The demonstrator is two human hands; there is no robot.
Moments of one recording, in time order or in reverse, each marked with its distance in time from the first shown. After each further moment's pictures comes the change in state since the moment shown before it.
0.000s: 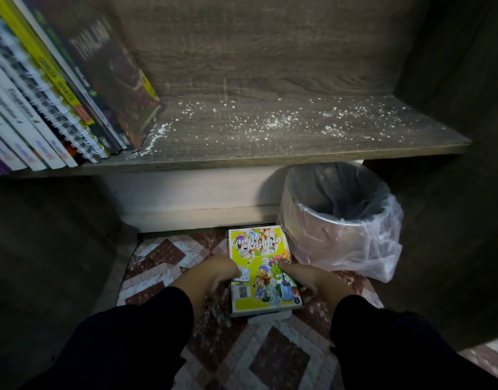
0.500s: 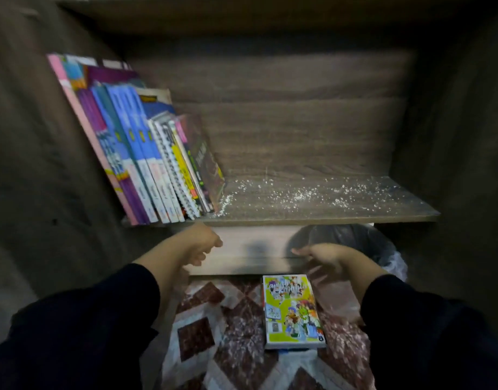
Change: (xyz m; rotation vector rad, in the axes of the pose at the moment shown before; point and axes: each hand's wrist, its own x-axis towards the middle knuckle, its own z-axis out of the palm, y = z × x) left_hand -0.200 0.028 -0.144 -0.011 0.421 0.273; right_hand -0.163 -0.127 0.000 -0.198 -0.018 -0.214
